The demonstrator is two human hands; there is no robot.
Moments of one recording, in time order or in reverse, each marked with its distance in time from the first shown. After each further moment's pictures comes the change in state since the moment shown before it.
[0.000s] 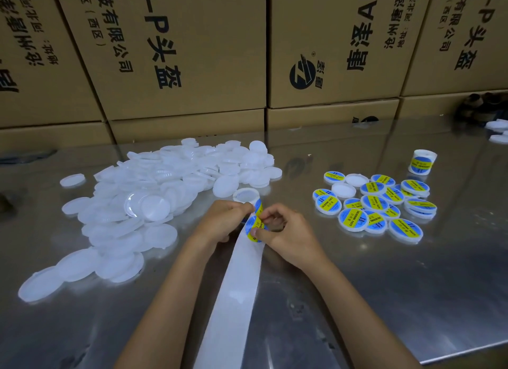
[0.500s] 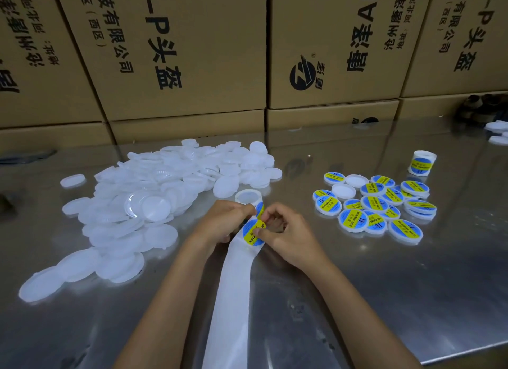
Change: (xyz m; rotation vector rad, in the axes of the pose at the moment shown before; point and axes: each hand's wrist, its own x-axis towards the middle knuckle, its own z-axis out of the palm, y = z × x) left_hand -0.008 0.006 -0.001 0.013 -0.040 -0.003; right_hand -0.004 -0.006 -0.002 0.030 -0.009 -0.087
